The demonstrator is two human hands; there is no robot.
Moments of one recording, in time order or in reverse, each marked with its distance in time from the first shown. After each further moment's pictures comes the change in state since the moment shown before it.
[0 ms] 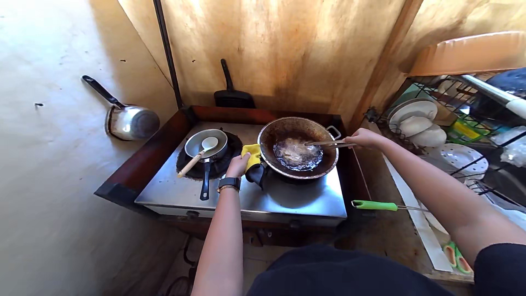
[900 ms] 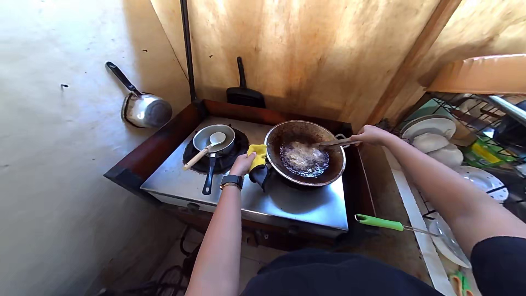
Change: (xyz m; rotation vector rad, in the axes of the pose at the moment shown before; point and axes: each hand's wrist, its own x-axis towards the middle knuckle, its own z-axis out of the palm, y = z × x) left_hand -0.002 0.004 -0.002 0.007 -0.015 -0.021; right_hand 0.045 -0.022 -0.030 -0.206 0.026 -0.083
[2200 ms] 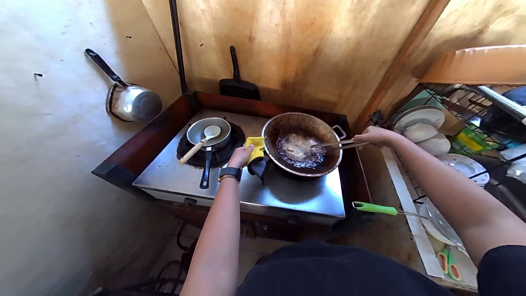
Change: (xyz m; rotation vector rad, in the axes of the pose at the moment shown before) left_hand 0.007 -0.008 -0.002 0.022 -0.016 0.013; right_hand -0.055 -0.002 0.013 0.091 -0.081 0.128
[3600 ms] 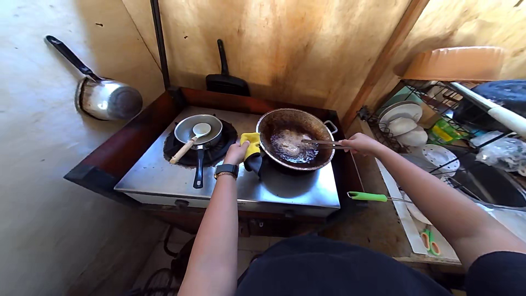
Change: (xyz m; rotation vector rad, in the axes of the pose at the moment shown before) left_hand 0.008 -0.006 -0.001 -0.055 -0.035 0.021; right_hand -0.036 -0.012 0.045 0.132 0.048 0.065
